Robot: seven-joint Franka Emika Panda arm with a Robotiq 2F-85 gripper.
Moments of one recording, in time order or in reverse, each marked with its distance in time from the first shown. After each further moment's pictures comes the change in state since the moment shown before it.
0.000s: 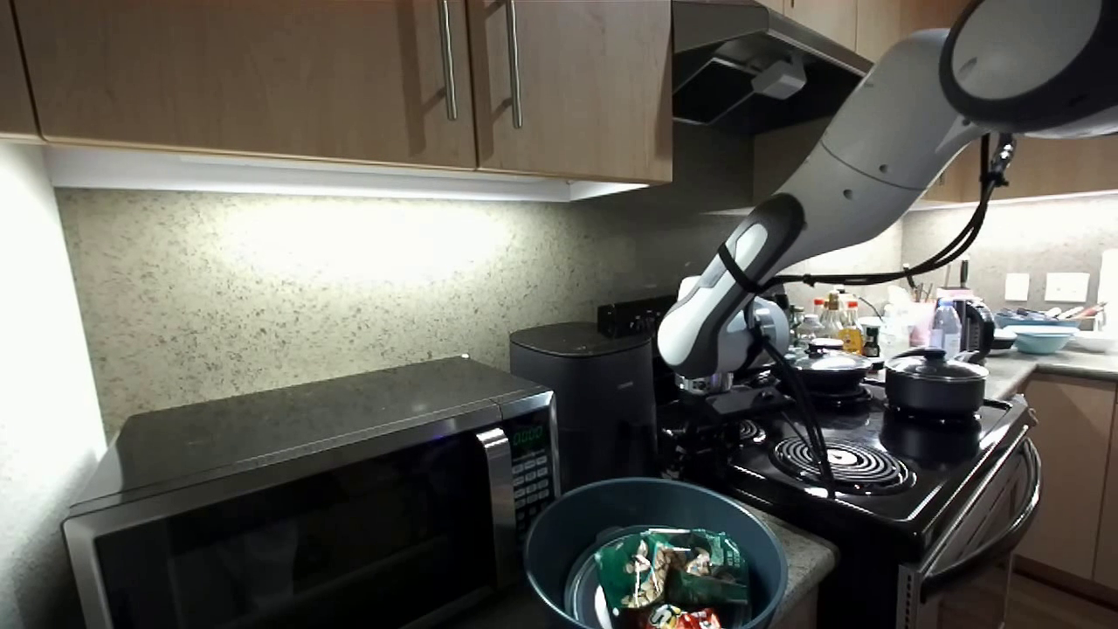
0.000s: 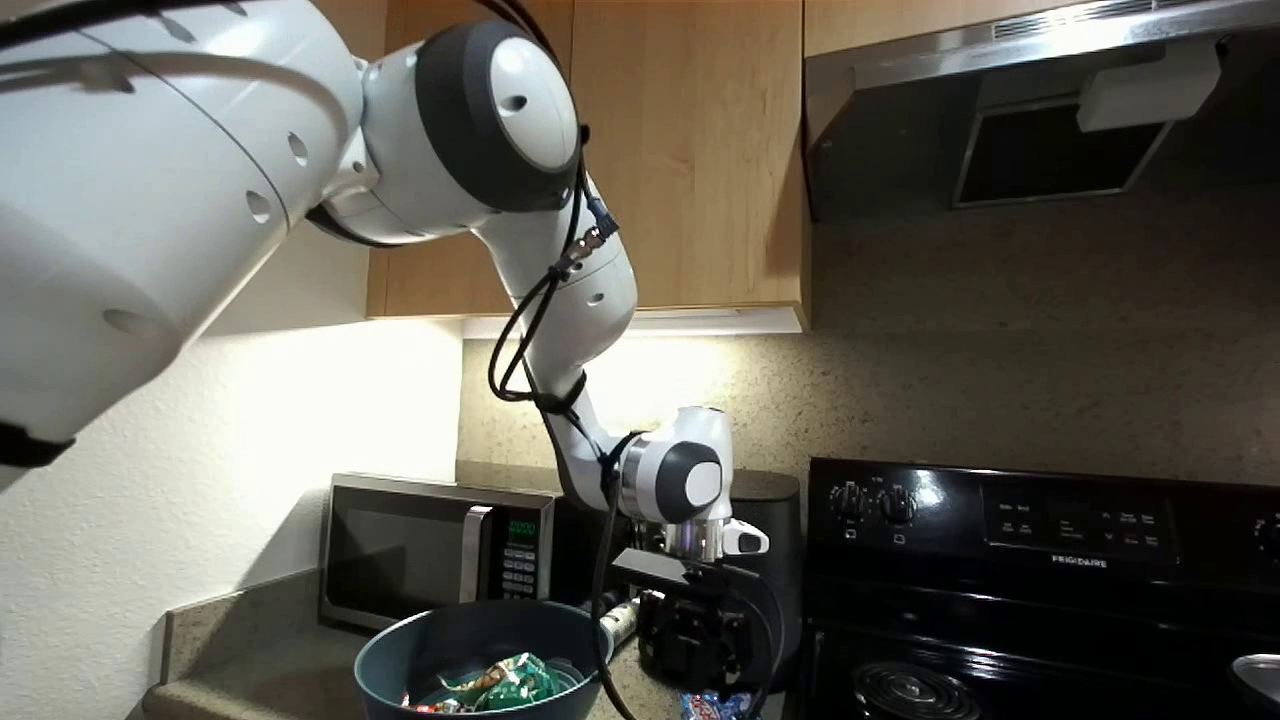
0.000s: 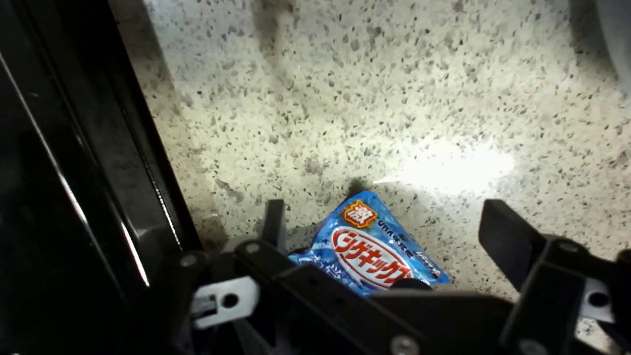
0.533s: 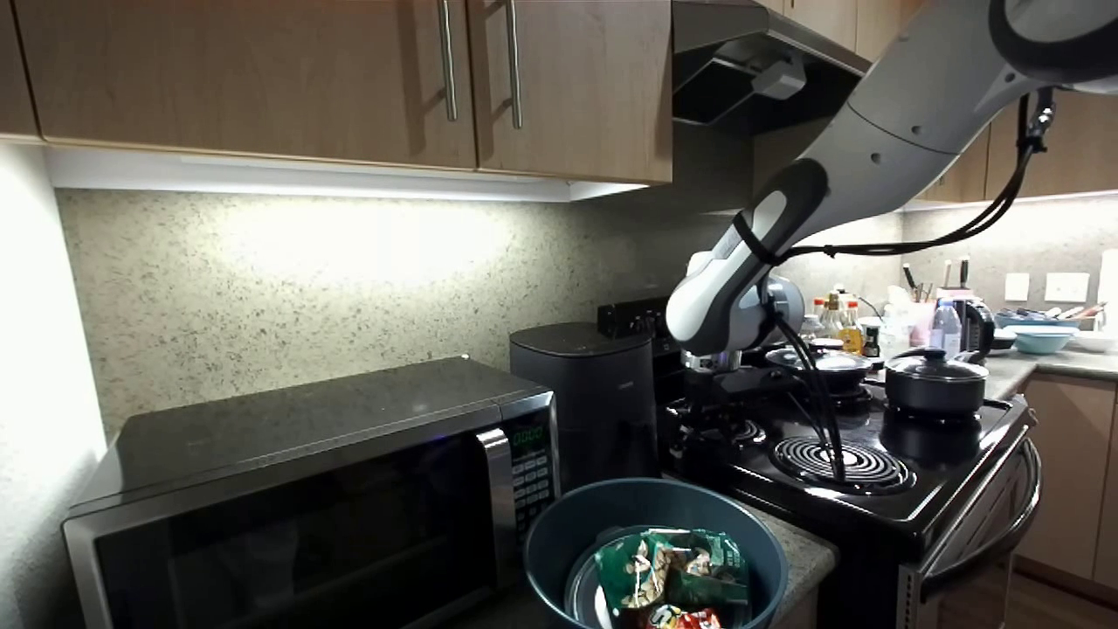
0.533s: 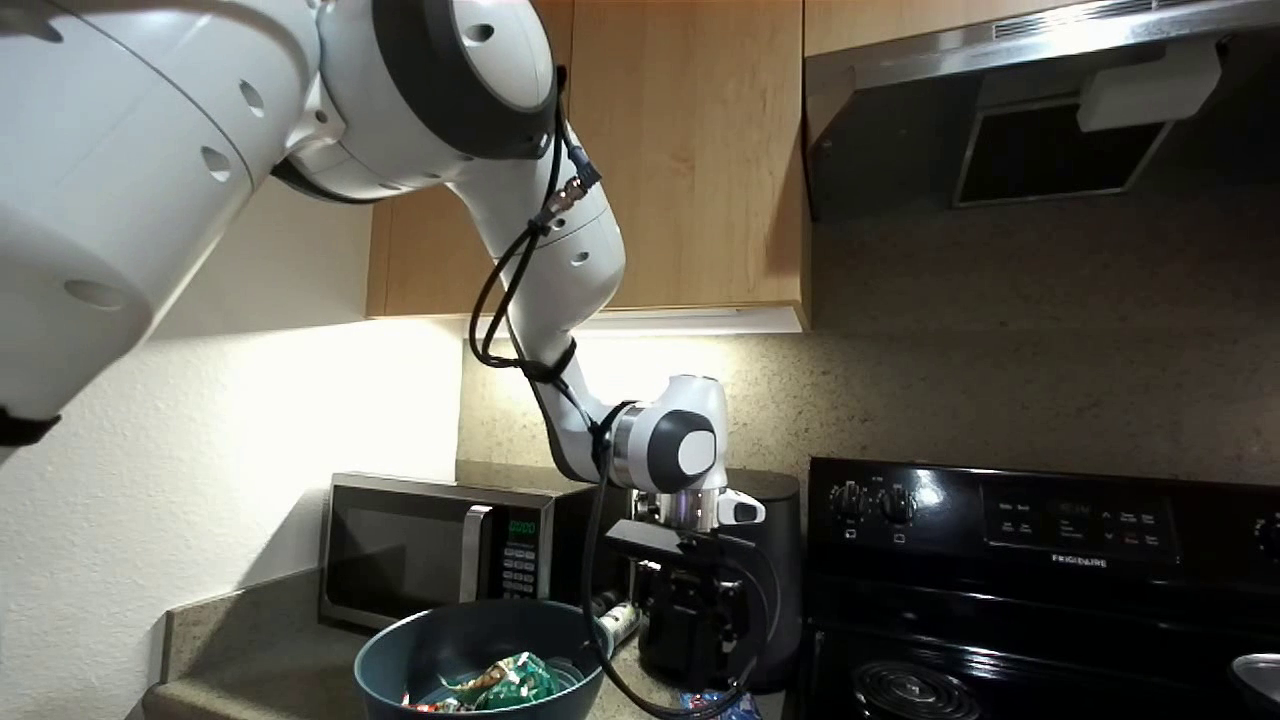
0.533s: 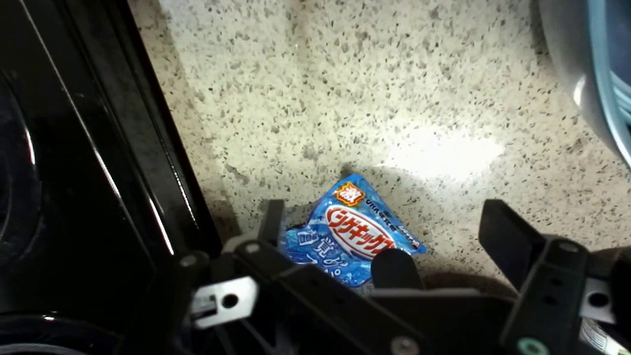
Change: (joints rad) arm 0.001 -0.114 0.000 -0.081 0.001 0.008 0.001
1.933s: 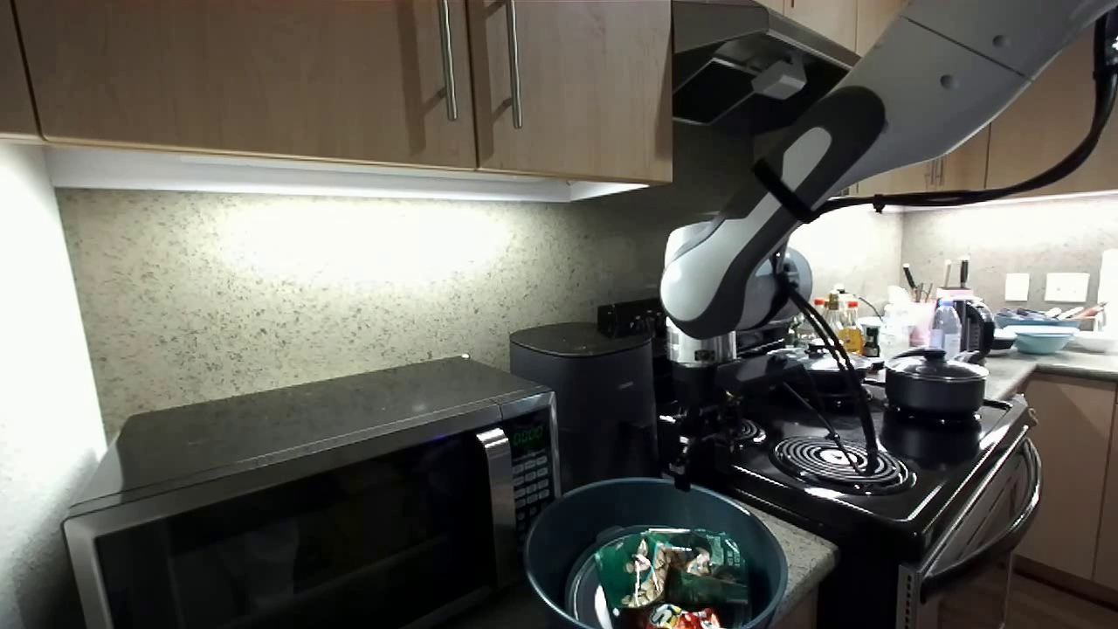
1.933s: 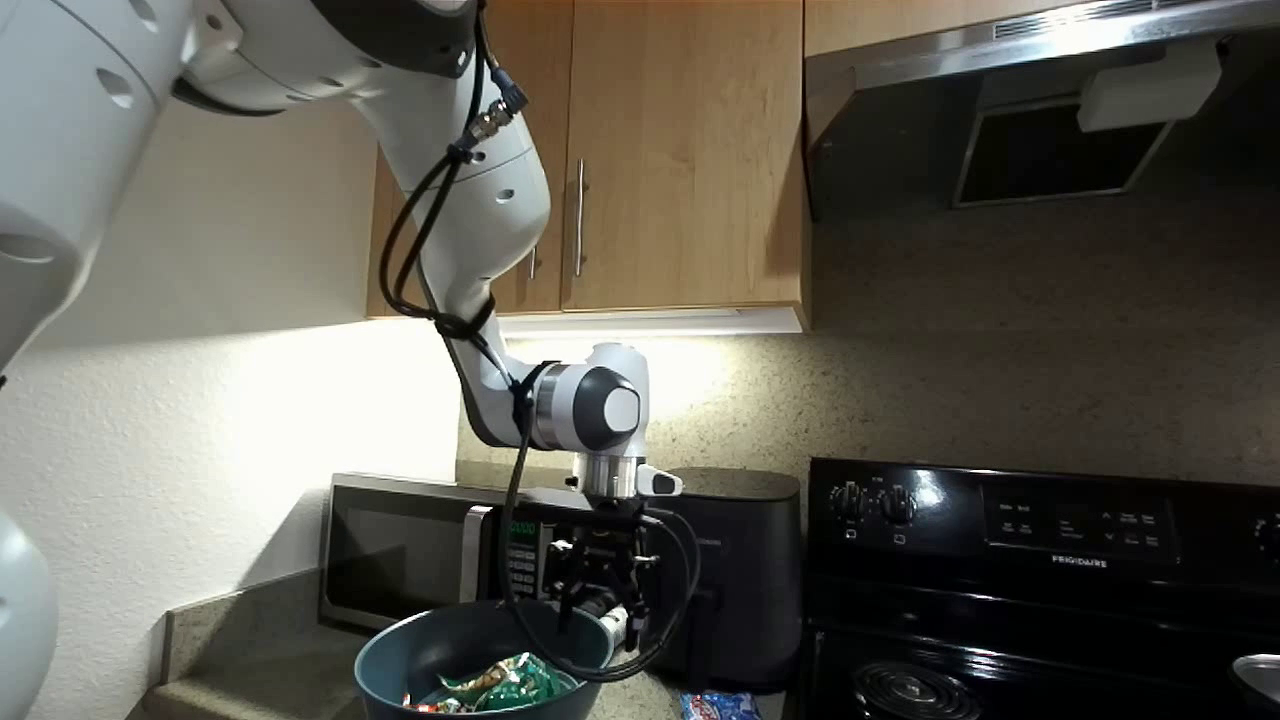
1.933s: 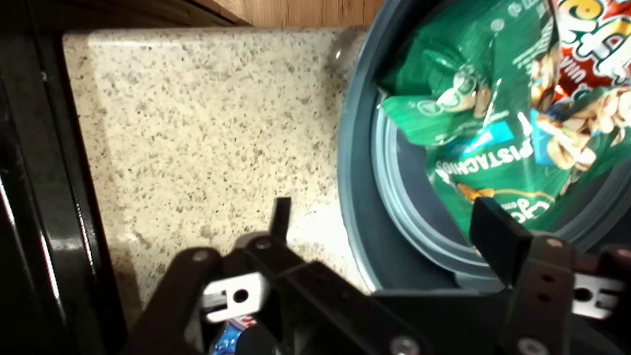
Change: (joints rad) arm 0.100 -0.206 0.041 -0.186 -0.060 -0.123 -0.004
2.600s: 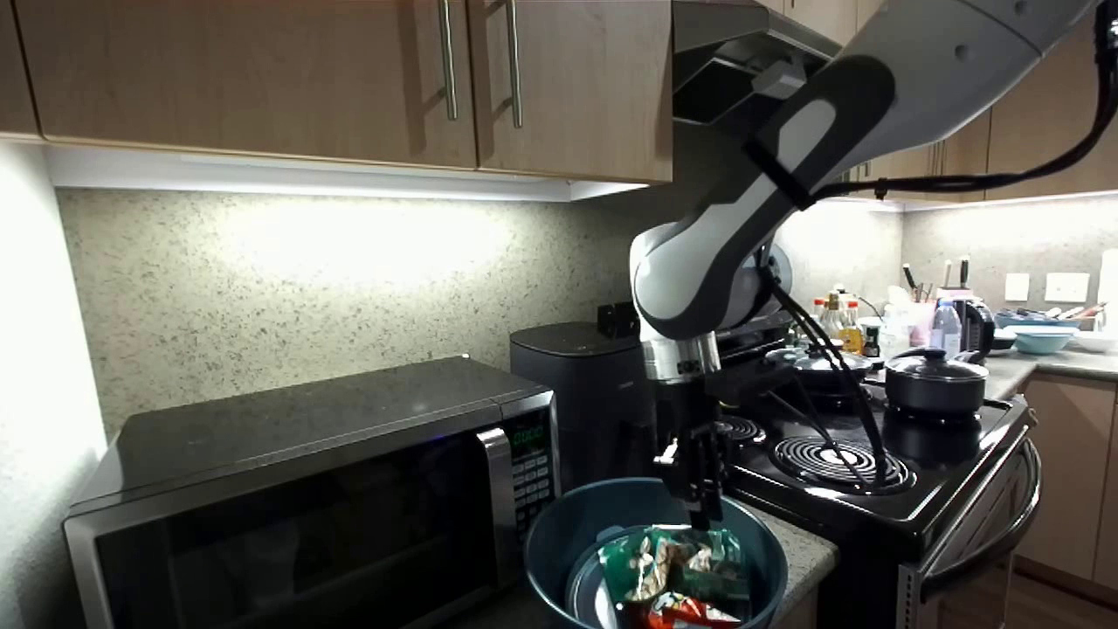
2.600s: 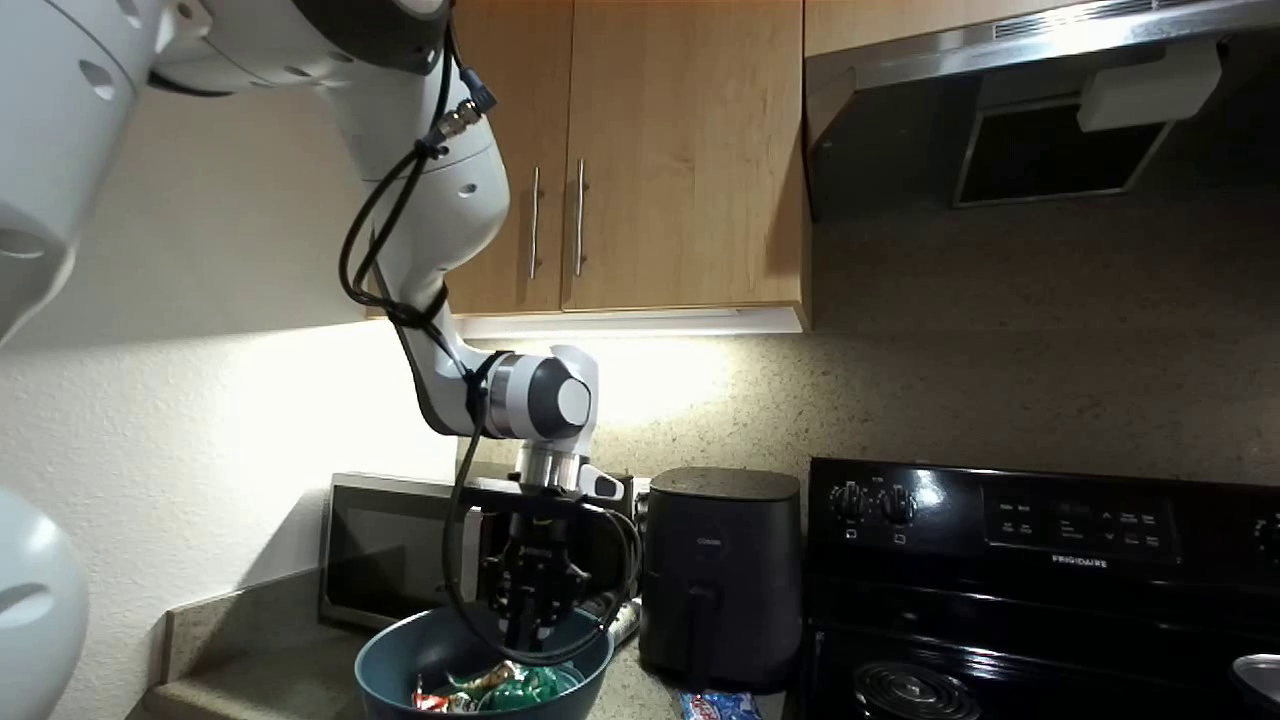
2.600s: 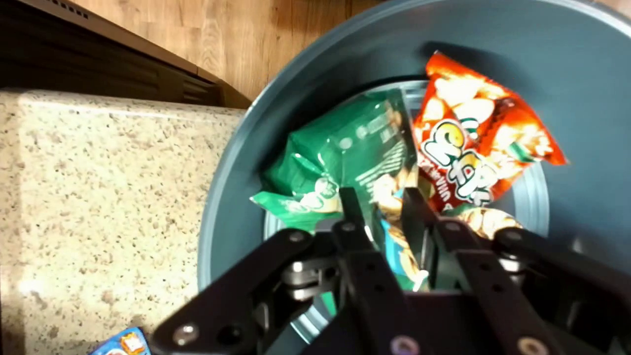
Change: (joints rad) arm 0.068 -0.031 0.055 -0.018 -0.001 -0.181 0.004
